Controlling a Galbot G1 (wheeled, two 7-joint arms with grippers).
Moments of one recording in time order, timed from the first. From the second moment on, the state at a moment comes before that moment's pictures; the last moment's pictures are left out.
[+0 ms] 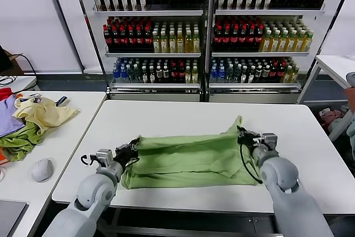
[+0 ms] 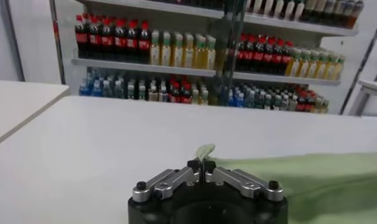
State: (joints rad) left arm 1.05 -1.07 -0.24 -1.80 -0.67 0.46 -0.20; right arm -1.02 1.15 0.43 1.80 0.50 -0.56 0.07
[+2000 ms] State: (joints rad) left arm 1.22 -1.31 -0.33 -1.80 -0.38 0.43 -0.43; right arm -1.21 1.16 0.47 1.96 0.42 -0.56 0.08
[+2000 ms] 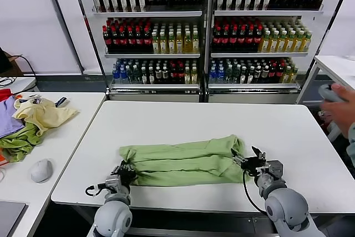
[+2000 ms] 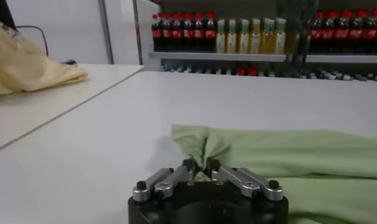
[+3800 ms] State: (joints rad) left arm 1.01 -1.54 -0.23 -1.87 -1.09 0.45 -0.35; right arm -1.22 1.16 0.46 1.96 0.41 -0.54 0.07
